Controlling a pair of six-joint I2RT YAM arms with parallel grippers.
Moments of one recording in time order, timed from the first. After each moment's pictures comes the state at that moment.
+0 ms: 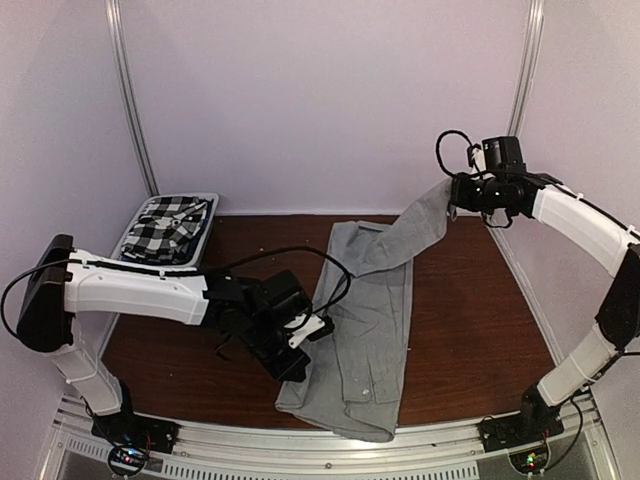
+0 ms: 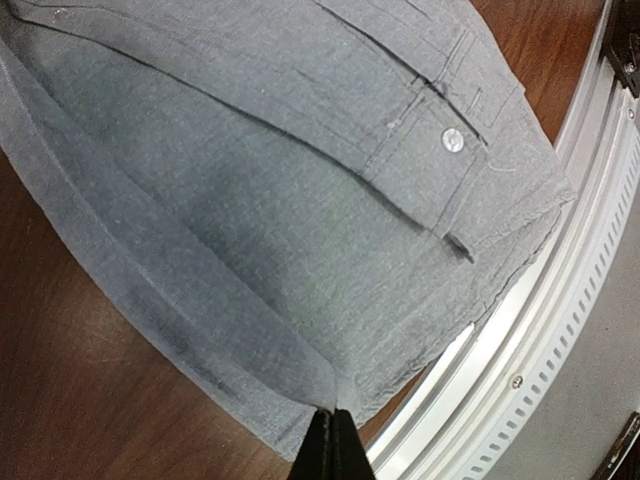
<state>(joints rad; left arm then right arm) -1.14 1.65 1.12 -0.65 0.22 -0.29 0.24 1.52 1.40 -0.43 0.01 0.38</state>
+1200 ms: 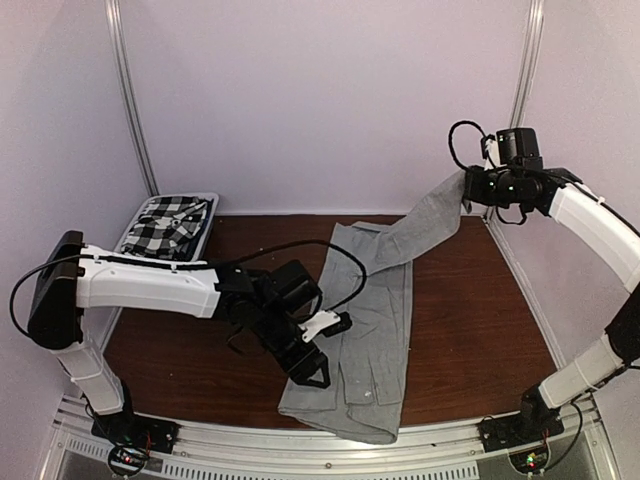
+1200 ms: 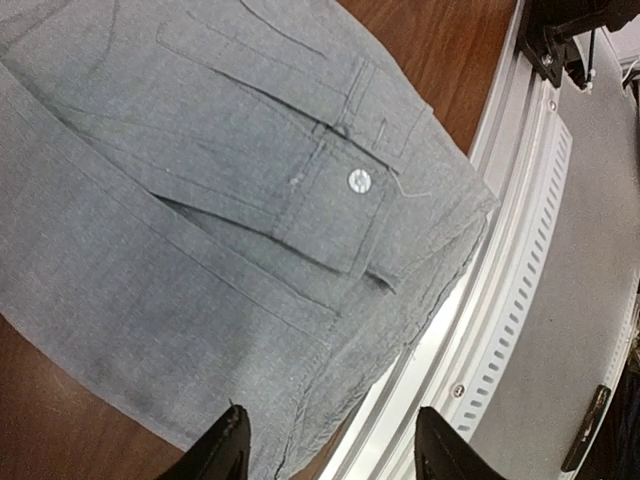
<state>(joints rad) -1.12 1.71 1.20 -0.61 0.39 -0.21 0.24 1.42 1.43 -0.53 0.09 0.34</state>
